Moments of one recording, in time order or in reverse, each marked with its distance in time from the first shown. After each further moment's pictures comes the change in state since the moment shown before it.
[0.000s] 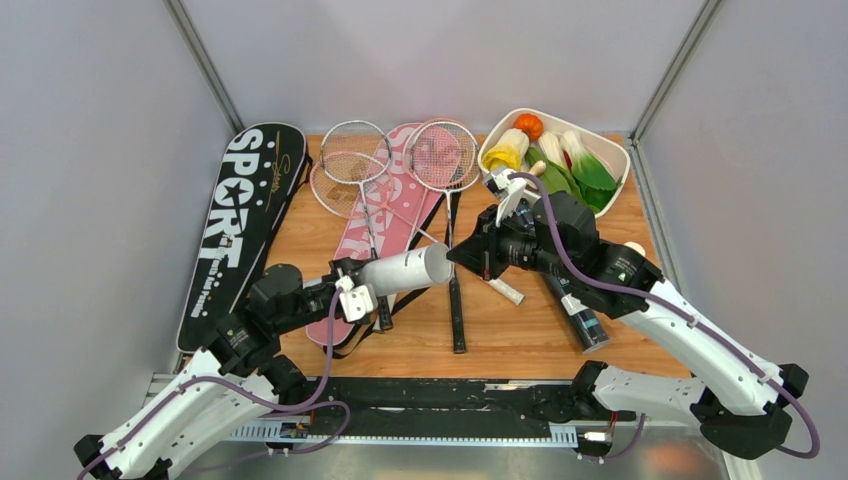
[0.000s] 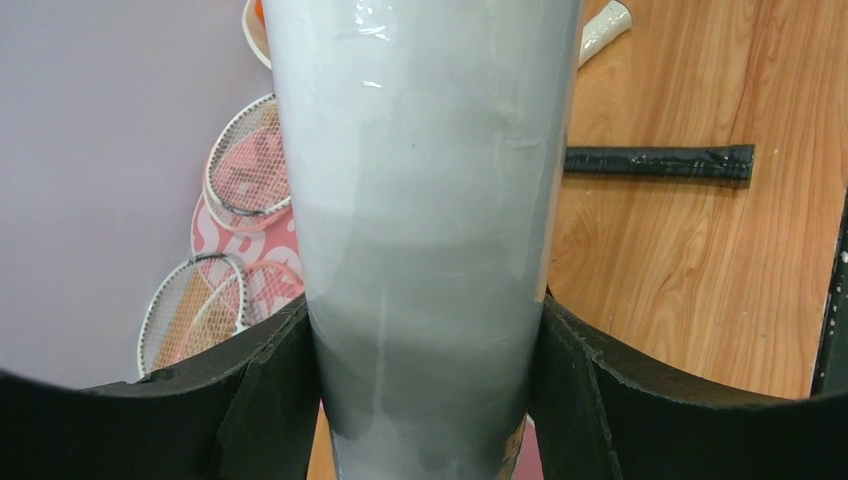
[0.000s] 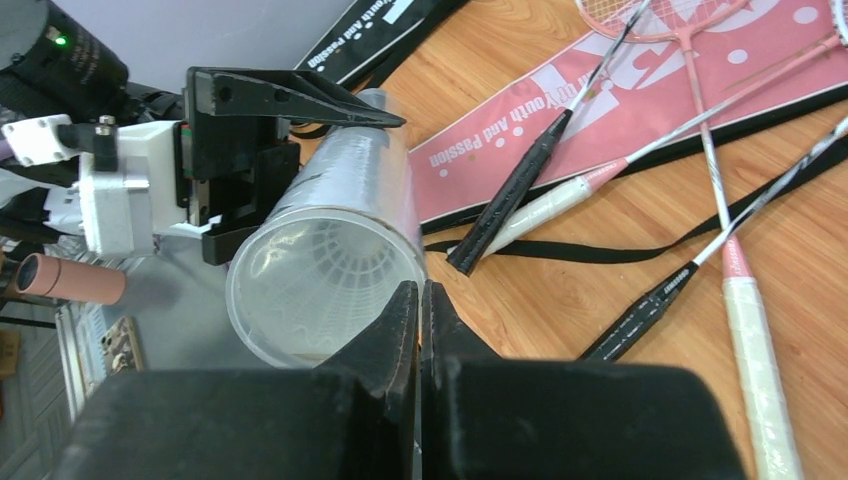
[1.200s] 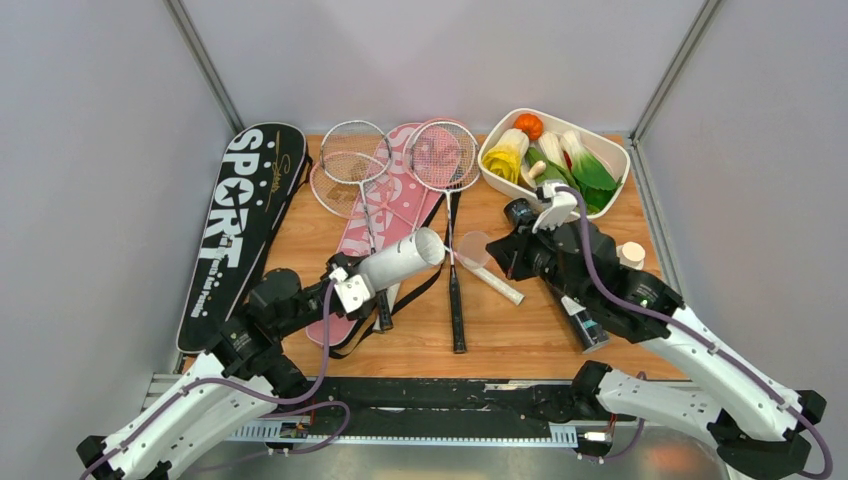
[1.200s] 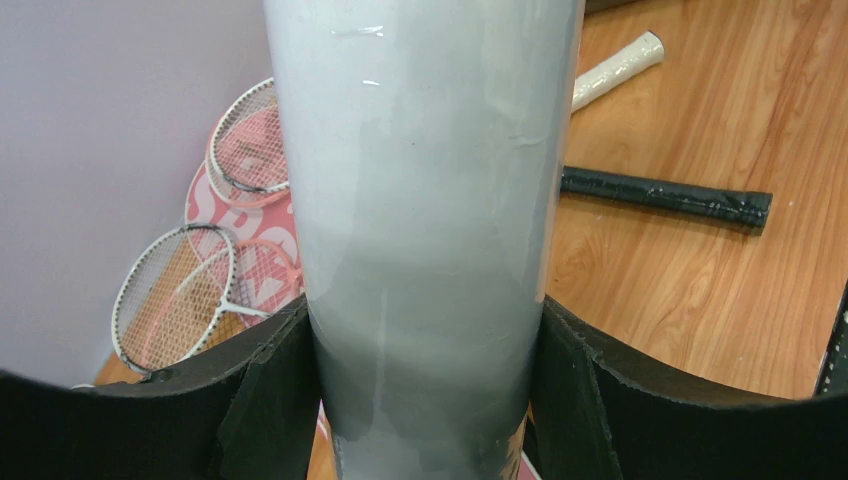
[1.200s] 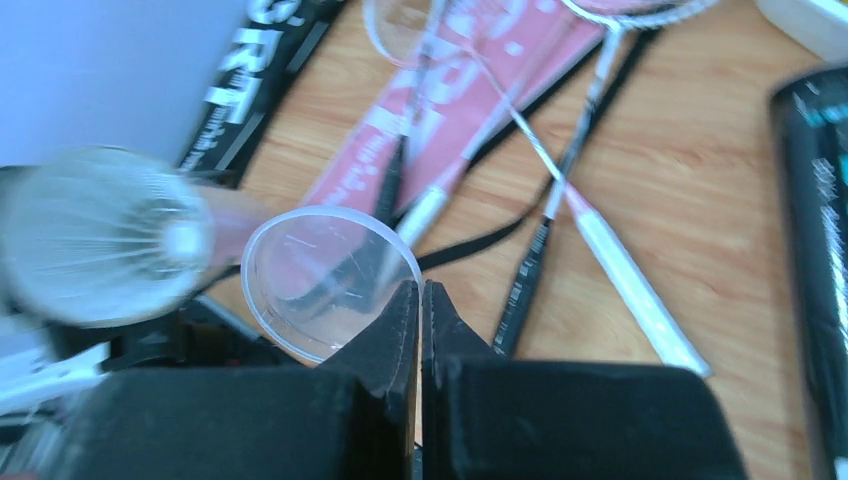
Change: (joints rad) left arm 0.000 -0.036 -0.060 0.106 -0.081 -0.143; right arm 0.000 -0.171 -0.198 -0.042 0.453 0.161
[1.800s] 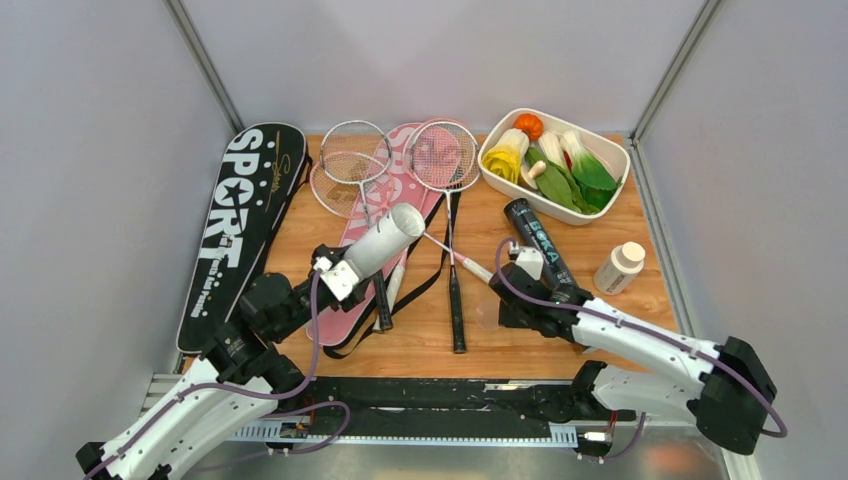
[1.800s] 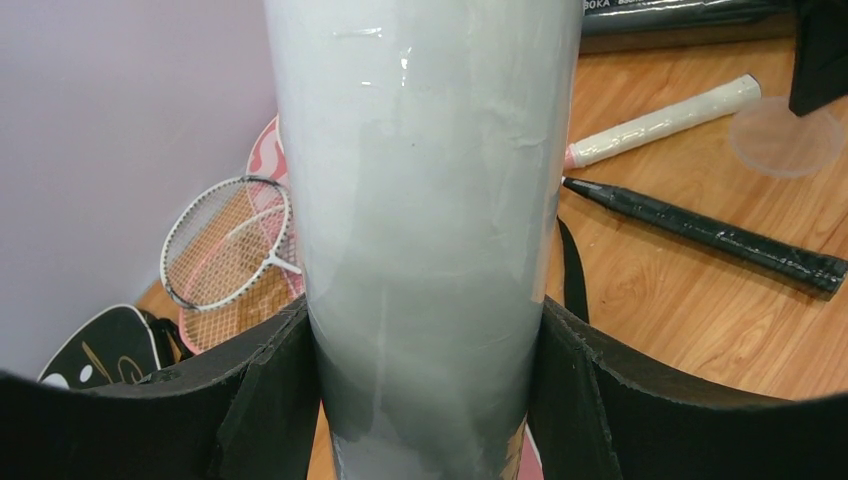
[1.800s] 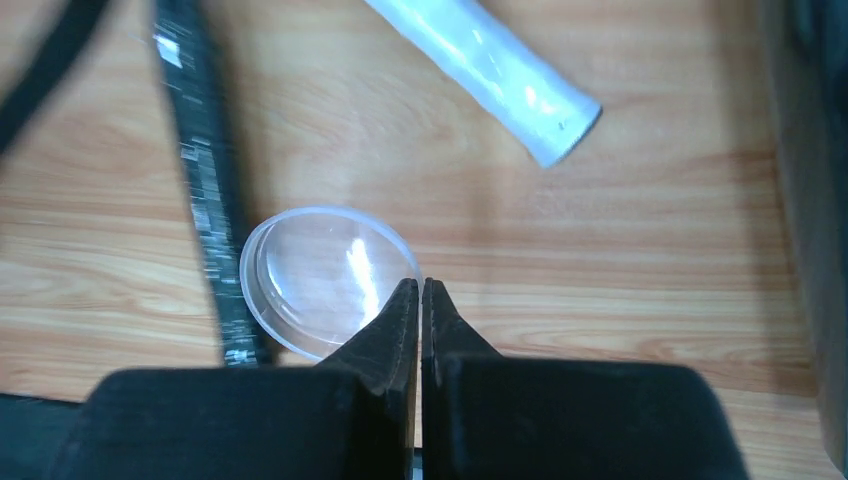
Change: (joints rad) left arm 0.000 -0.042 0.000 0.024 -0.169 -0.085; right arm 0.000 0.237 -0.454 -0.028 0.062 0.263
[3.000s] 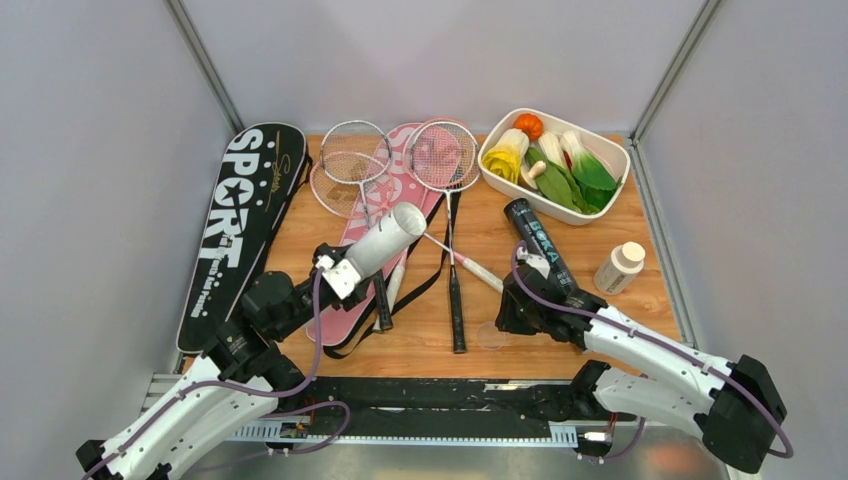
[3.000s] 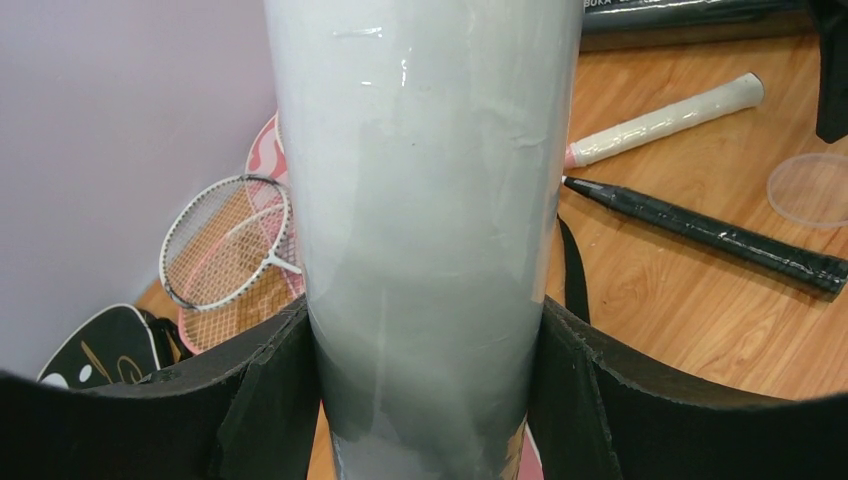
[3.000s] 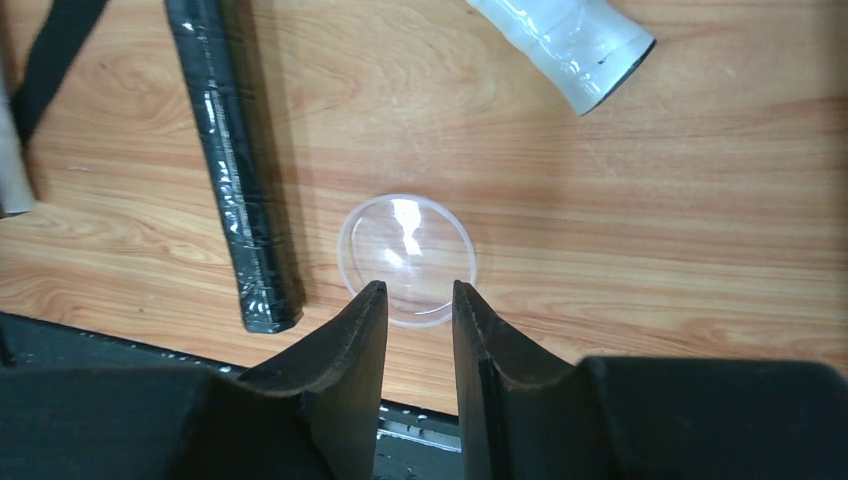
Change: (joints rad) left arm 0.000 0.022 0.006 0.004 -0.002 0.001; right arm -0.072 -0.140 -0.039 0.009 -0.173 -0.003
